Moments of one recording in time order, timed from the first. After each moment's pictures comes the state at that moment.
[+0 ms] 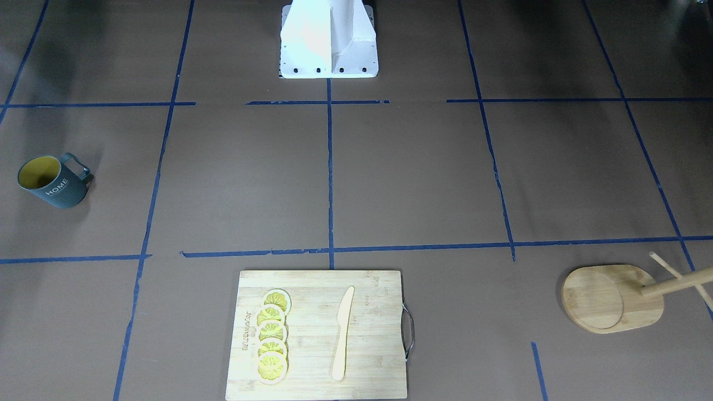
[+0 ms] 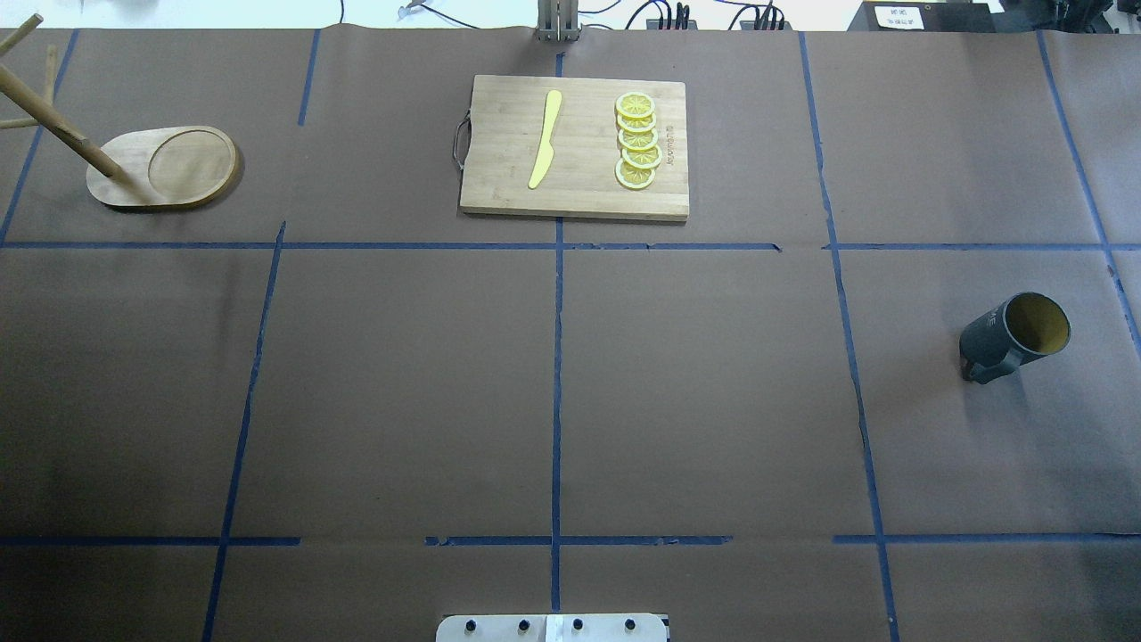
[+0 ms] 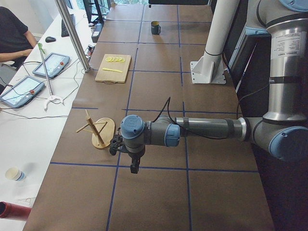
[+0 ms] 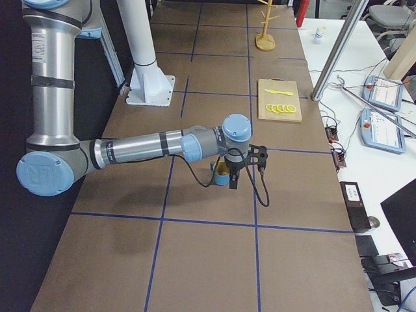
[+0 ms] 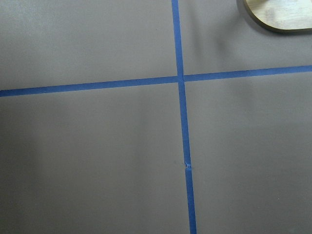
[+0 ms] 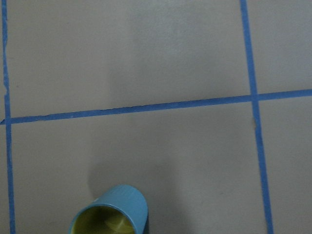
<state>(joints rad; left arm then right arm) -1.56 -1.50 -1.65 -1.62 -2.36 0.04 1.36 -1.65 1.83 -1.40 2.37 0.49</state>
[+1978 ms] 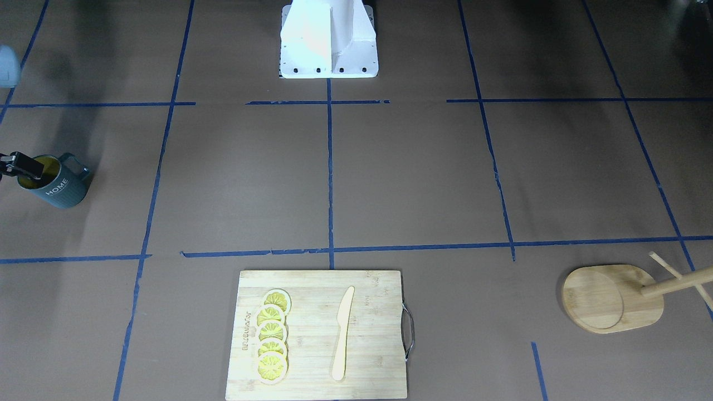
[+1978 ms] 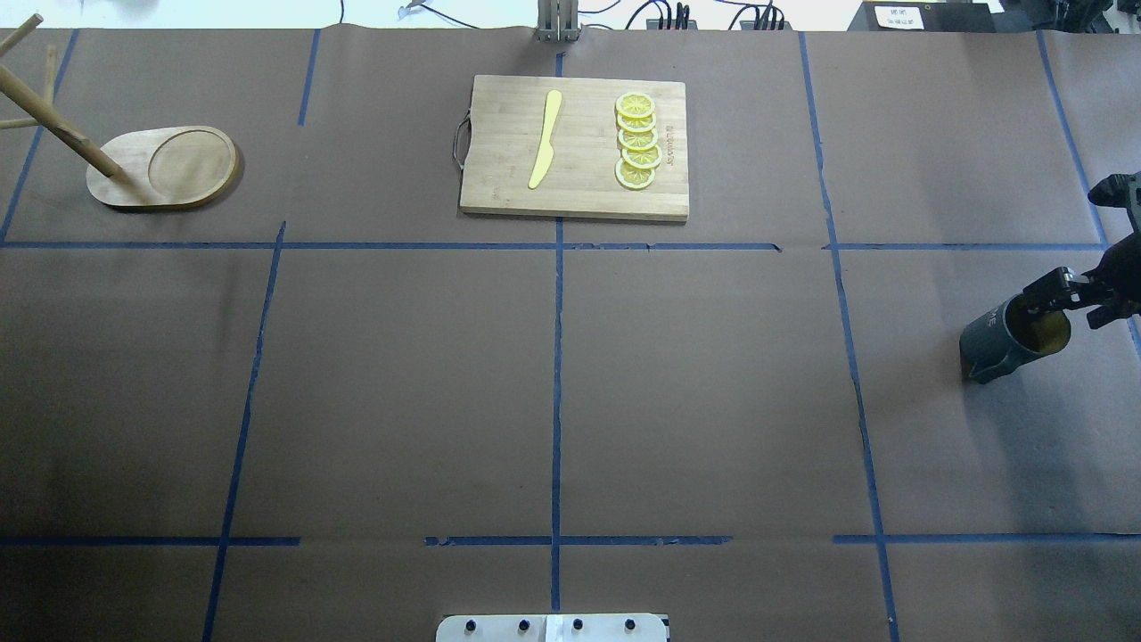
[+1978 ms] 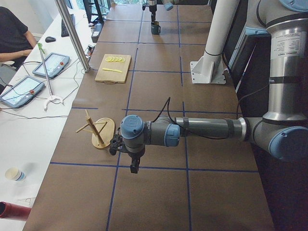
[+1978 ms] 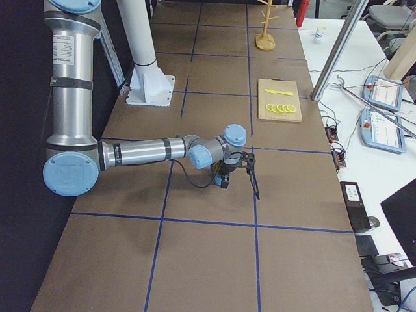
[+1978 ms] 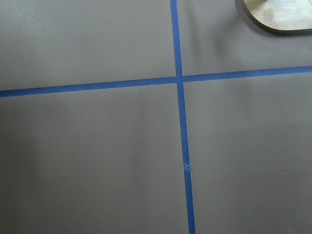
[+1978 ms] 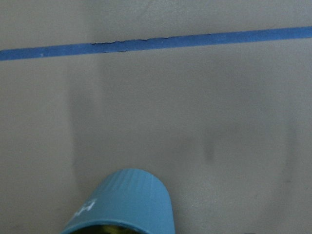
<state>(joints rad) -1.56 -1.50 -1.65 -1.62 -2.37 0.04 1.11 -1.63 1.69 -1.28 2.29 0.65</state>
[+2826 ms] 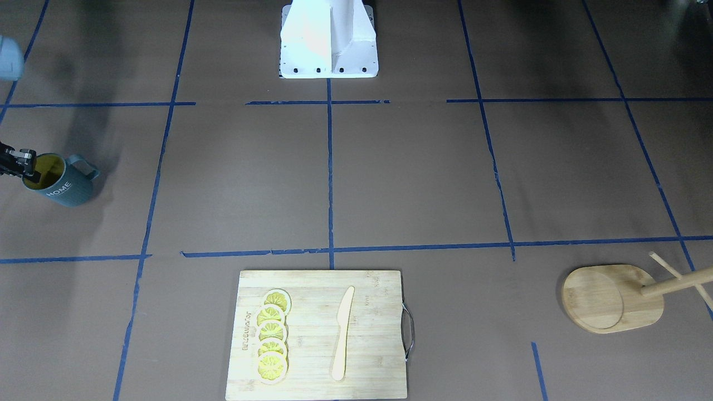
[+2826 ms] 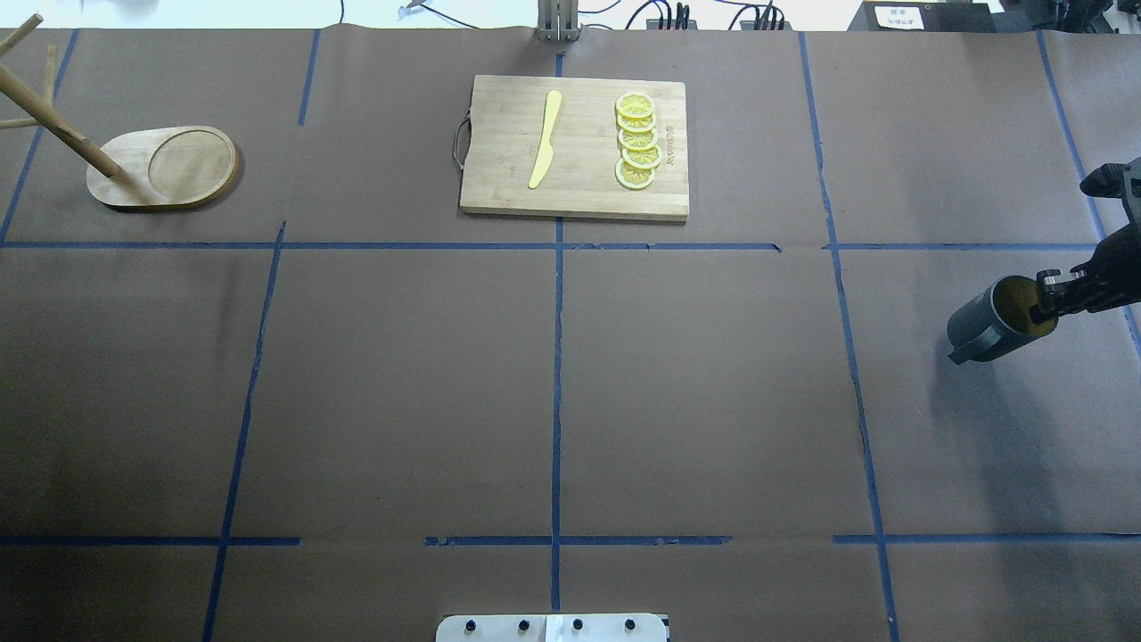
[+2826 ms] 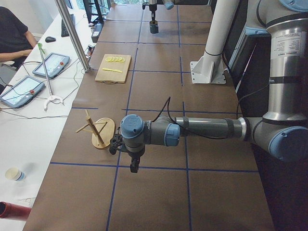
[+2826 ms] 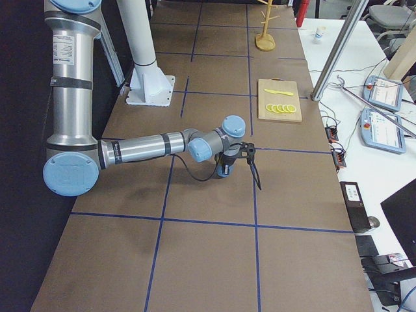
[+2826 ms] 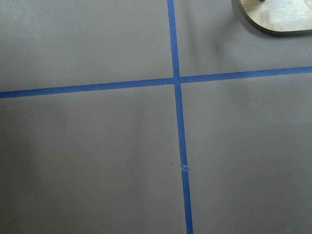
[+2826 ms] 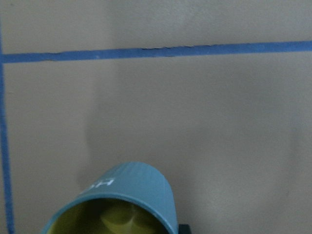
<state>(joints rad) -1.57 -1.50 -1.65 -1.62 -2.37 0.04 1.12 -1.63 1.79 -1.28 2.33 0.66</state>
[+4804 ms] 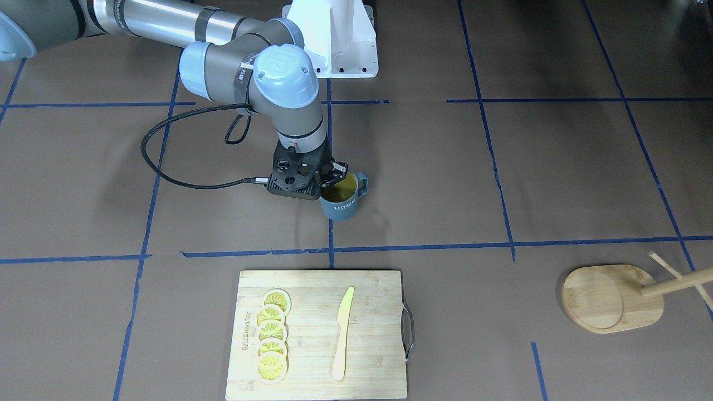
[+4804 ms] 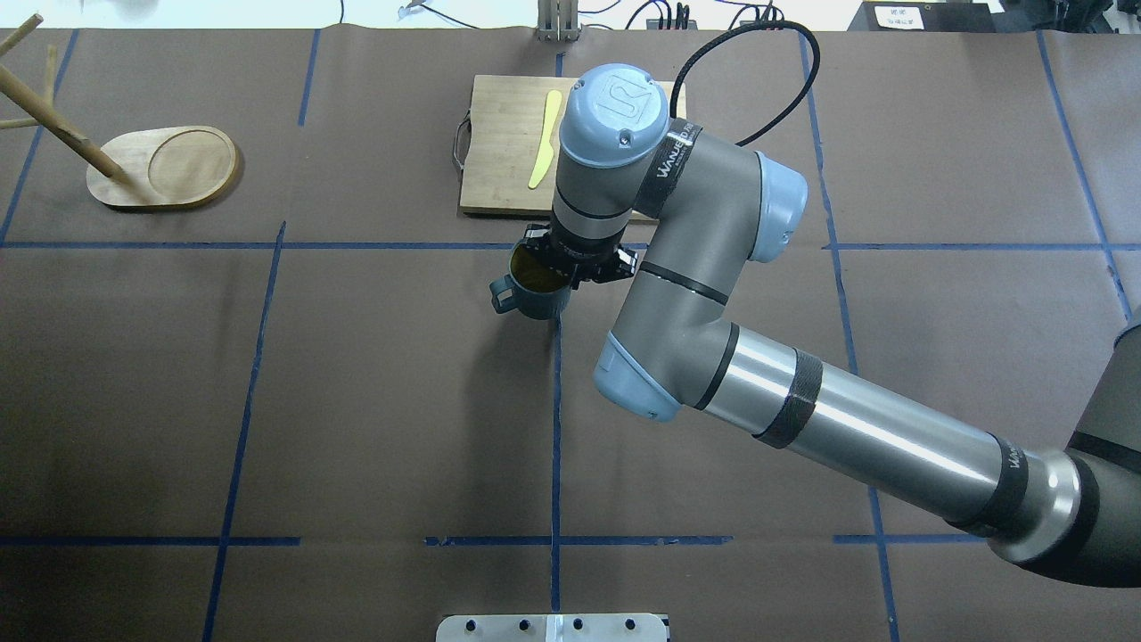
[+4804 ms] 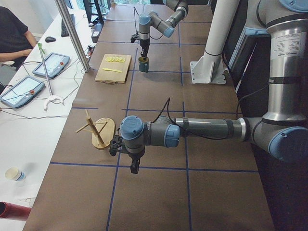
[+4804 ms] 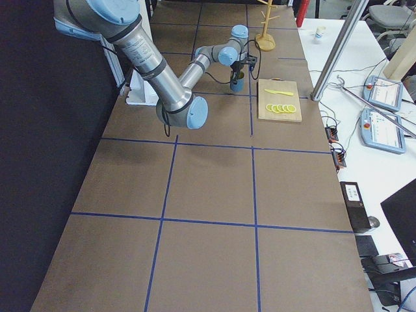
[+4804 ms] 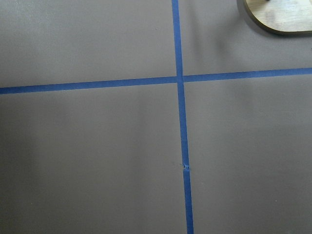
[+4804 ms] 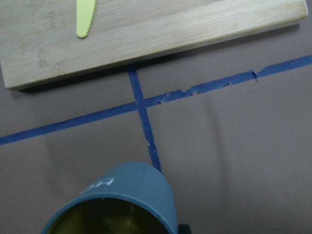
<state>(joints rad) -1.56 -1.50 -1.65 -1.62 -2.37 0.03 0.61 -0.70 1.46 -1.55 1.99 1.42</state>
